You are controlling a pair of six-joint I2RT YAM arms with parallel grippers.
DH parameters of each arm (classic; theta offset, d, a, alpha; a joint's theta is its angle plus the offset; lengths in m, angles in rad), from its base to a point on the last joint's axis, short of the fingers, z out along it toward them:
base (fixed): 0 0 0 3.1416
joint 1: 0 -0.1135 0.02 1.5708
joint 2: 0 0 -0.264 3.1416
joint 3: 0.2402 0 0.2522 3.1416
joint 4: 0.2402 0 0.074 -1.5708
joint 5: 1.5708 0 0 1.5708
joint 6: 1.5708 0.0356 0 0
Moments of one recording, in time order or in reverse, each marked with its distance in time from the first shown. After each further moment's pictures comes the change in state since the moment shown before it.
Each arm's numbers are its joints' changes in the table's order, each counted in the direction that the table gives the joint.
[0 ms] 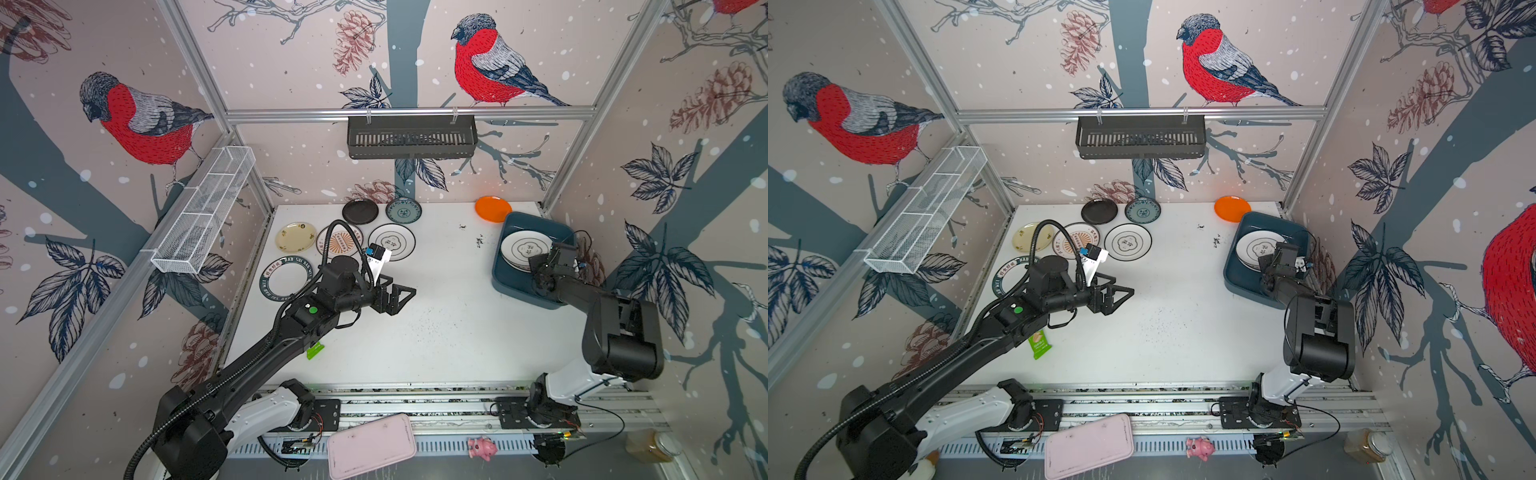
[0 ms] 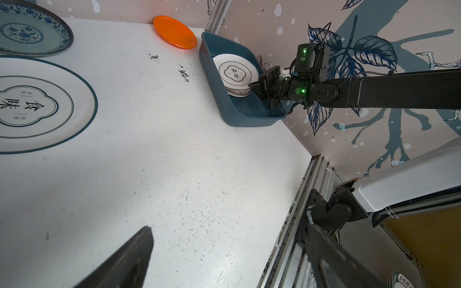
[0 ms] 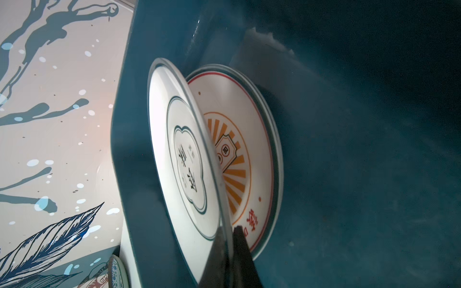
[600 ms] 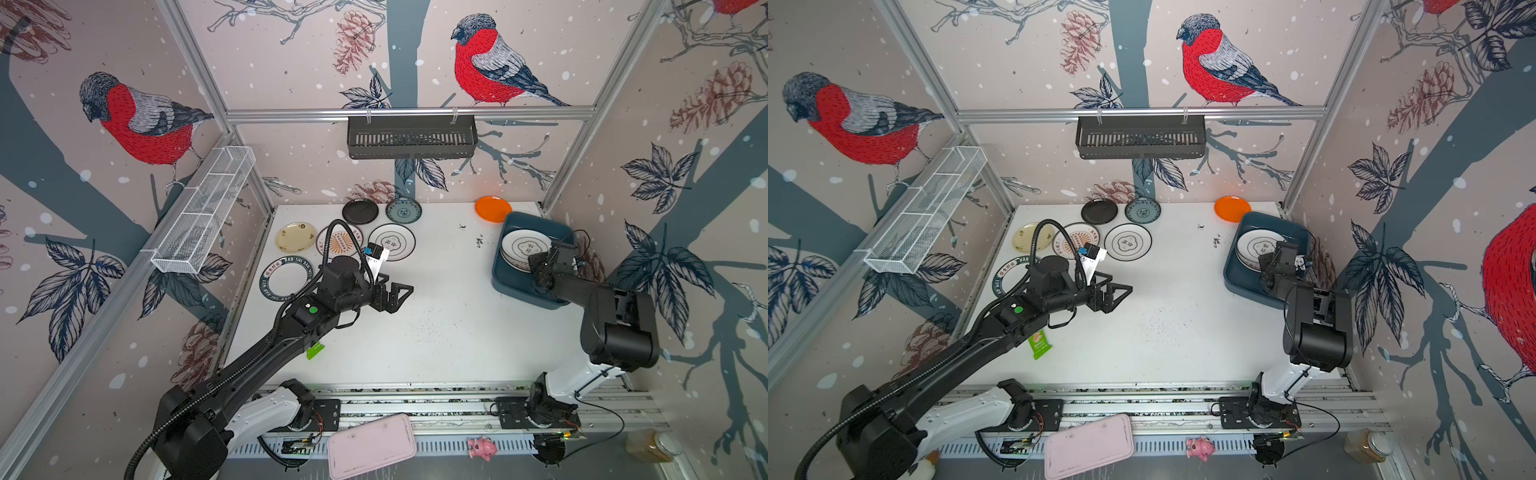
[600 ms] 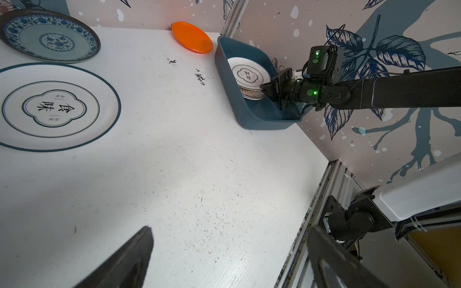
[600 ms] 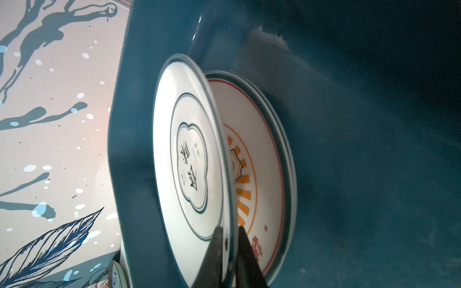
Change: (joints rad) left arm 0.000 -0.001 0.000 0.014 -0.068 0.017; right arm 0.004 0.053 0.023 -0.032 -0.014 -0.002
